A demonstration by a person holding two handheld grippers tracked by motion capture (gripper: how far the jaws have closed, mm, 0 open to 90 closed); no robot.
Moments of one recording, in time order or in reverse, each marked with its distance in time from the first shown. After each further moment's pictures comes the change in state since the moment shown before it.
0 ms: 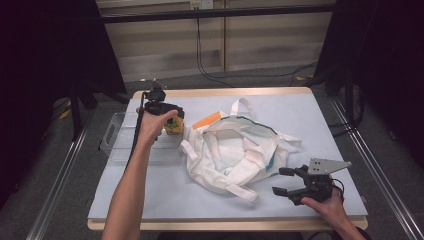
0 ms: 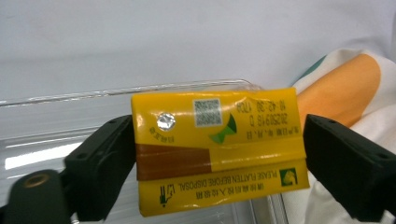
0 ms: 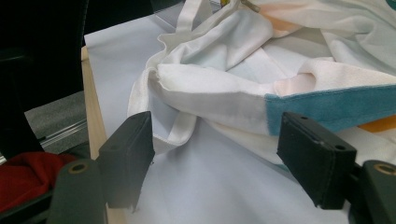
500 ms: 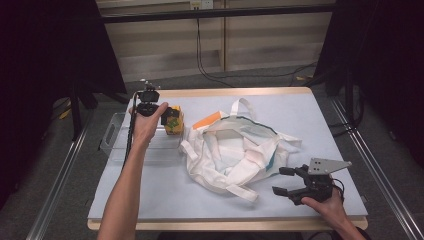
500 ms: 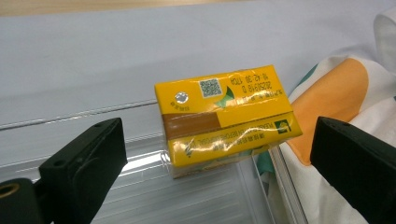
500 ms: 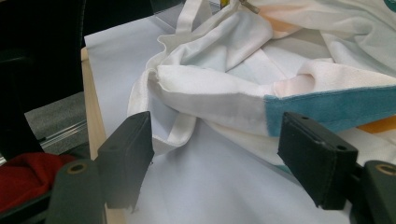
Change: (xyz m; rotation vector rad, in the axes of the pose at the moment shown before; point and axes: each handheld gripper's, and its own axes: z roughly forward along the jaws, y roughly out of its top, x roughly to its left) left arm 0.008 -0.013 -0.019 -0.134 -0.002 0.073; right arm 0.000 0.000 0.000 -0.002 0.002 0.001
